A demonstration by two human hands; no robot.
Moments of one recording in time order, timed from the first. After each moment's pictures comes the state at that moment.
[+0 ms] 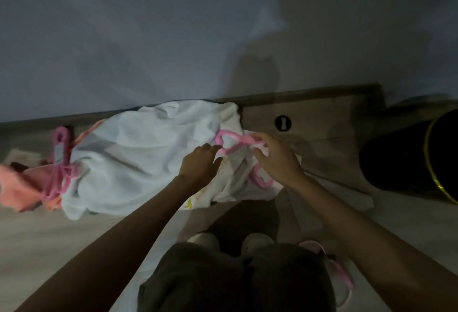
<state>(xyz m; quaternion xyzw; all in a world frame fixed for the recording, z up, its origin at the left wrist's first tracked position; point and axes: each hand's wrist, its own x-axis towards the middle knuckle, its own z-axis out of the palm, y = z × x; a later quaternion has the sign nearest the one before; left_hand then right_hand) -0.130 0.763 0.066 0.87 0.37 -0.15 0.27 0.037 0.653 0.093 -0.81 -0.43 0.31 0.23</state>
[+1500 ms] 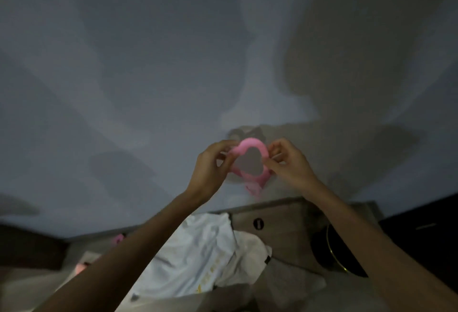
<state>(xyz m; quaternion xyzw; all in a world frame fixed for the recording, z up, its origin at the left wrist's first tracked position) -0.057 0.809 0.632 0.76 0.29 0.29 0.51 0.101 0.695 0.641 -0.76 -0.37 0.26 0.47</state>
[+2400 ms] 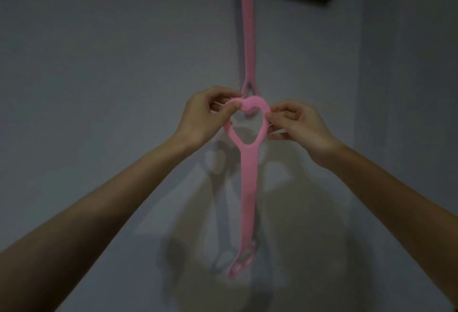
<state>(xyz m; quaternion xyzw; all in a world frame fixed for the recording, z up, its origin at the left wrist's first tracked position) -0.042 0.818 1.196 0.81 -0.04 0.50 0.30 0.077 0.666 1.174 -0.57 -0.46 0.00 0.68</state>
